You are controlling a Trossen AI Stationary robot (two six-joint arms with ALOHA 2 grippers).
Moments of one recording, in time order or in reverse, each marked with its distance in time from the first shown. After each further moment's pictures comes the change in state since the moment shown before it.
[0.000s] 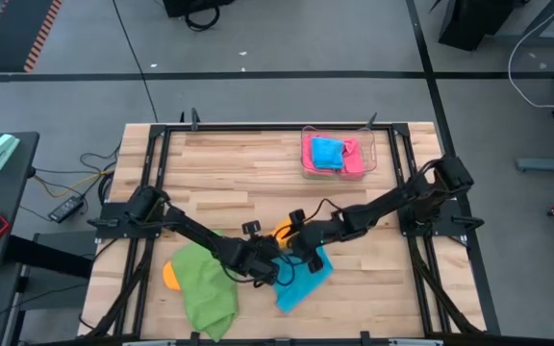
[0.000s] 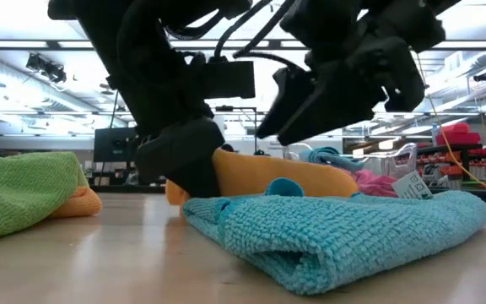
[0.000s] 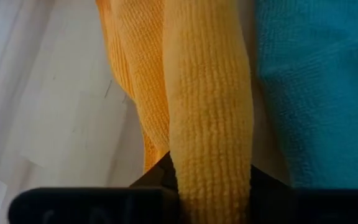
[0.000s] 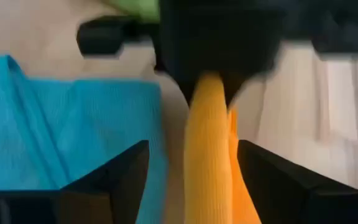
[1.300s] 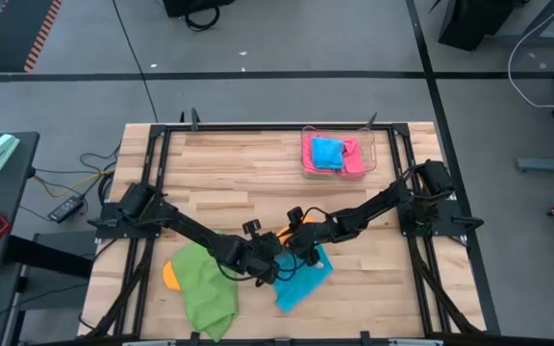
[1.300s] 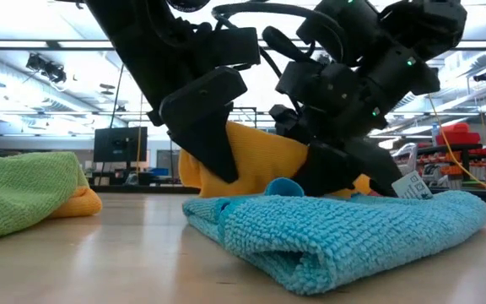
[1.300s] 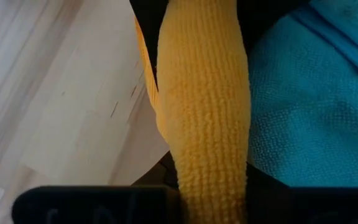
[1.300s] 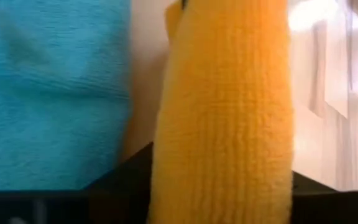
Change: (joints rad) left arm -0.006 -0.057 -0.001 0.050 -0.007 -0.052; right arm -0.048 0.144 -0.056 0.130 0.125 -0.170
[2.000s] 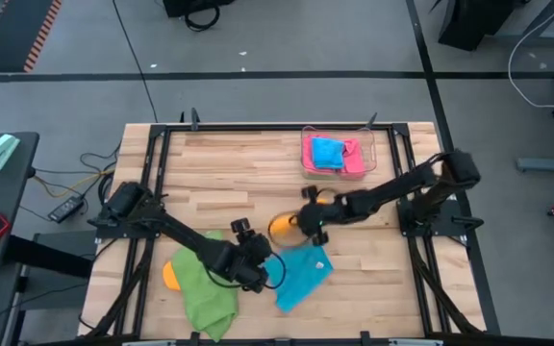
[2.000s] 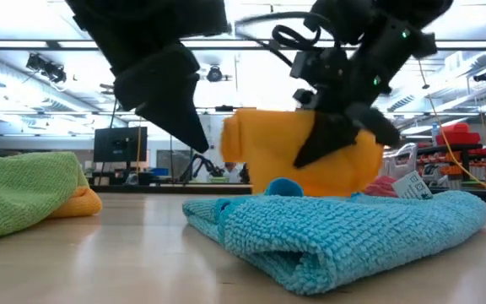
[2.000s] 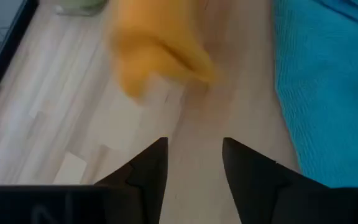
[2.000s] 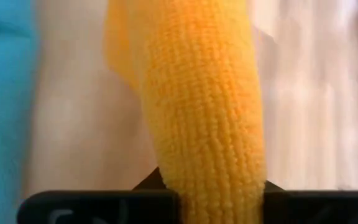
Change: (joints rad) left arm -0.076 -0.073 0.001 -0.205 -0.160 -0.042; right arm -0.102 -0.239 0.000 -0.364 0.066 0.113
